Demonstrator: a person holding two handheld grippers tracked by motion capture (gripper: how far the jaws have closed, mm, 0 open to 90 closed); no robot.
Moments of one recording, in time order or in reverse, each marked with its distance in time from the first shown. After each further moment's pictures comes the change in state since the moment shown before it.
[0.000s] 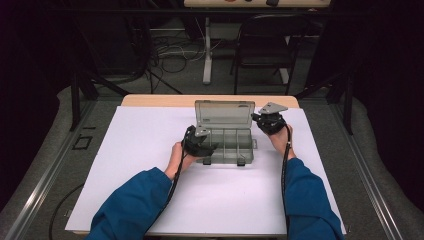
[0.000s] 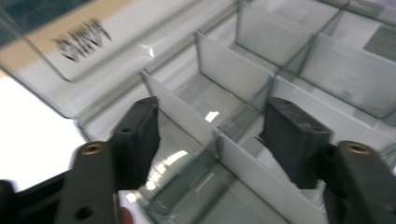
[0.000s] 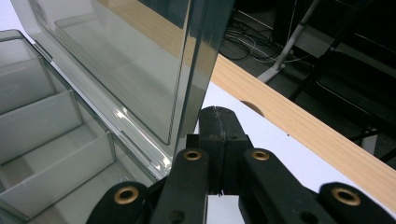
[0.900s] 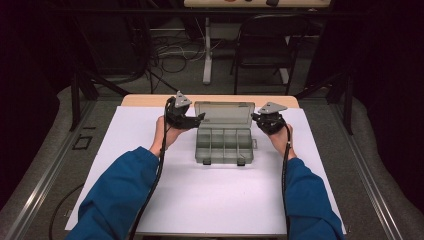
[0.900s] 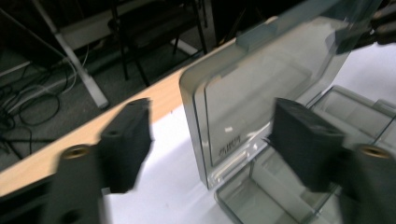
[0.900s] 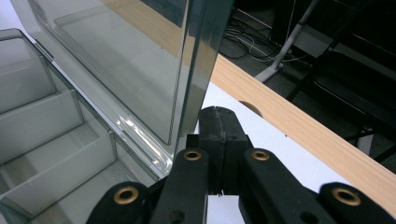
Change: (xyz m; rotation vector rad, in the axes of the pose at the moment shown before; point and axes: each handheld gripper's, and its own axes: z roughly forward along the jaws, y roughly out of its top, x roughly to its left) left arm 0.062 0.056 -0.051 -0.147 0.112 -0.034; right arm 0.002 0.004 -0.002 0.011 -0.007 -0.013
